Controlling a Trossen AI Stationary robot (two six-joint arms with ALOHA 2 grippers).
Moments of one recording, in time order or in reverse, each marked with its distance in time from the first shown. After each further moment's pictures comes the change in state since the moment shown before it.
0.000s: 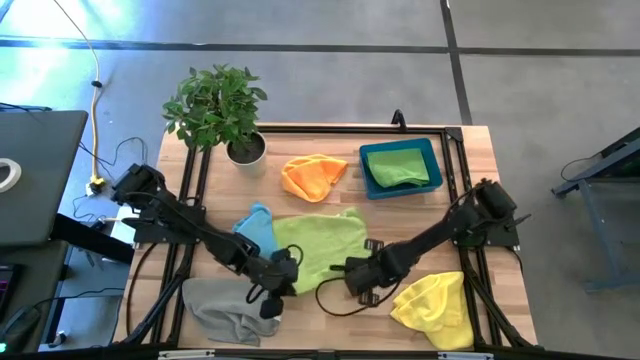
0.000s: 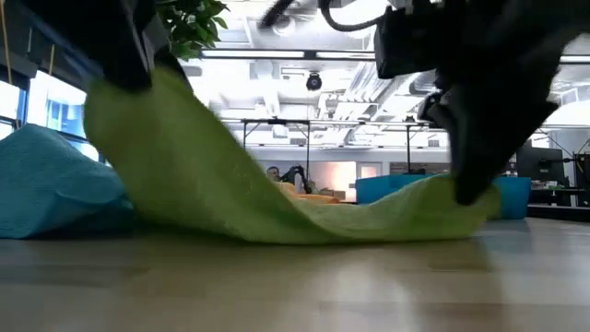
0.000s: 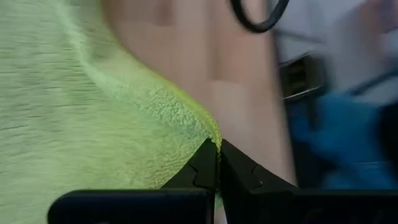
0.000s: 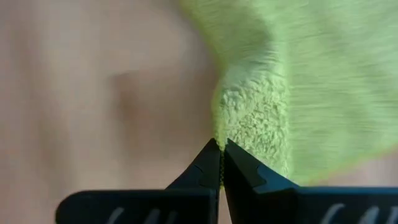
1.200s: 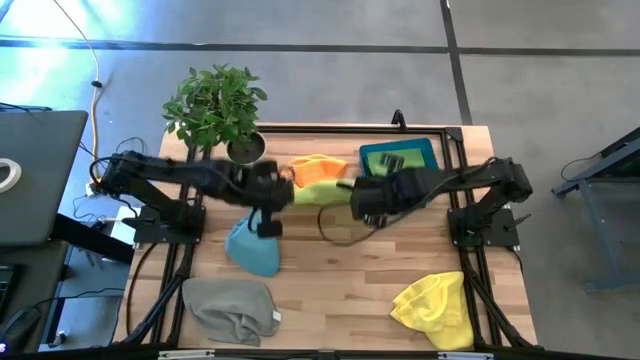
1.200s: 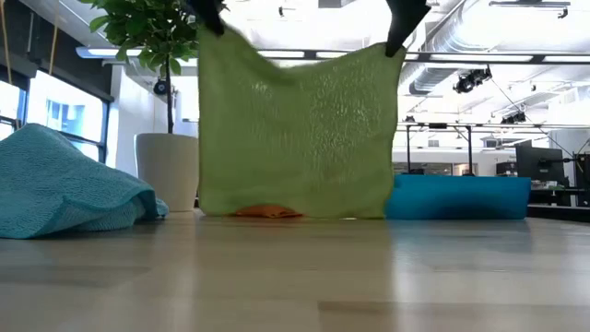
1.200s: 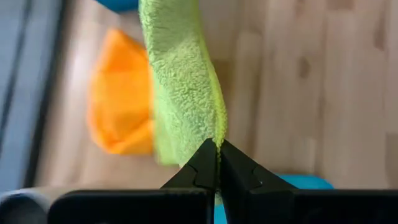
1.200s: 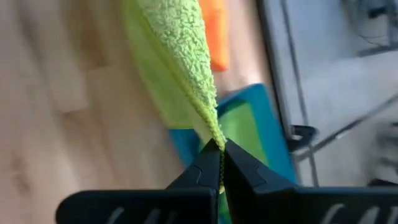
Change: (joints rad) left arm 0.367 -0.158 0.585 -1.092 -0.316 0.440; right arm -0.297 -0.188 0.465 -0.744 0.515 -0.271
